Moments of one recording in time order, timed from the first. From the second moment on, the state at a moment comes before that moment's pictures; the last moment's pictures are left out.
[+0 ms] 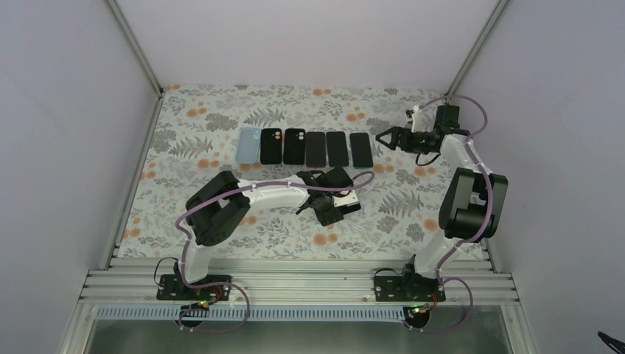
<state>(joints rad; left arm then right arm) -1.03 2.02 1.39 -0.53 -0.02 0.25 -0.20 1.74 1.28 -0.58 -0.87 -0.12</state>
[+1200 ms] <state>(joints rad) -0.94 1.88 1.44 -0.40 -0.14 0.19 -0.10 1.75 1.02 -0.51 -1.30 -0.07</state>
